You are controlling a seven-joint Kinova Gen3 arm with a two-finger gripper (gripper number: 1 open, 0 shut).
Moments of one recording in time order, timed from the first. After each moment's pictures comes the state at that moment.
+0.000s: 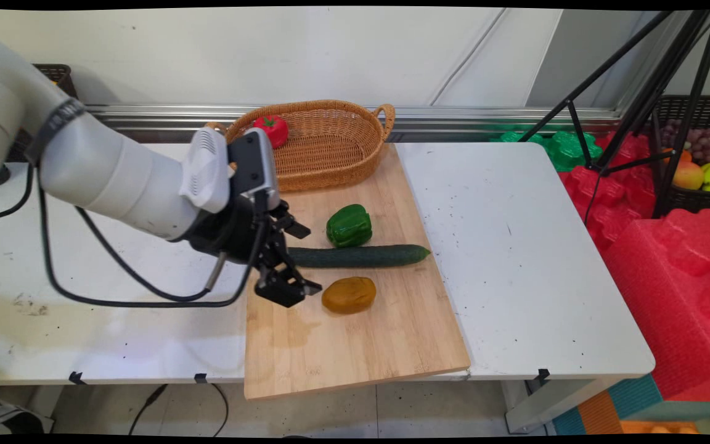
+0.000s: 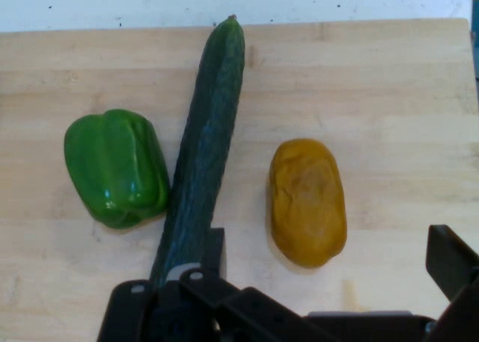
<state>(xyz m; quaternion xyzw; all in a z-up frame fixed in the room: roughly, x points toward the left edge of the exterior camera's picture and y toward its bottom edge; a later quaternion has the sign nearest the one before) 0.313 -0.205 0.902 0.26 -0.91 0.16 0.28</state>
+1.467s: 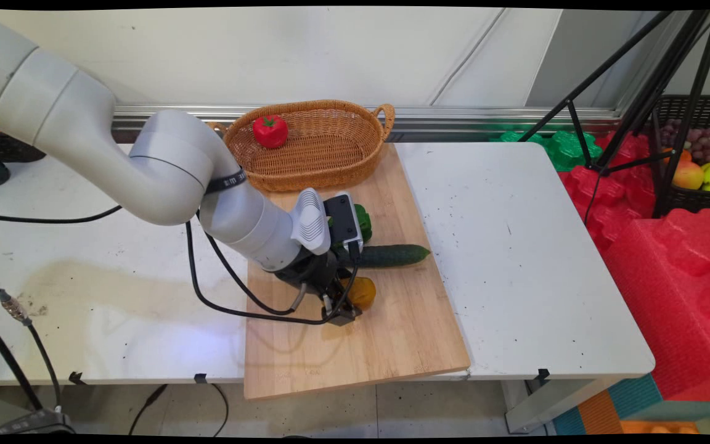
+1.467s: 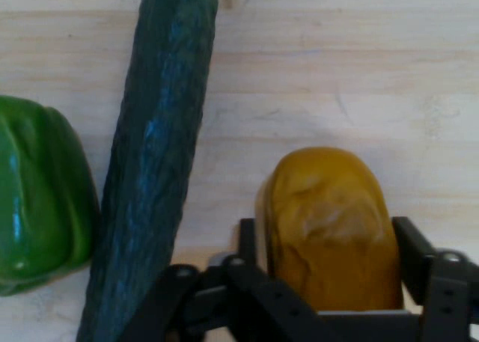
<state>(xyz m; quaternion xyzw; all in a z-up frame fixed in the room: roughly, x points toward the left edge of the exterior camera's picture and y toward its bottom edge) 0.250 -0.275 0.799 0.26 -0.93 0.11 0.23</state>
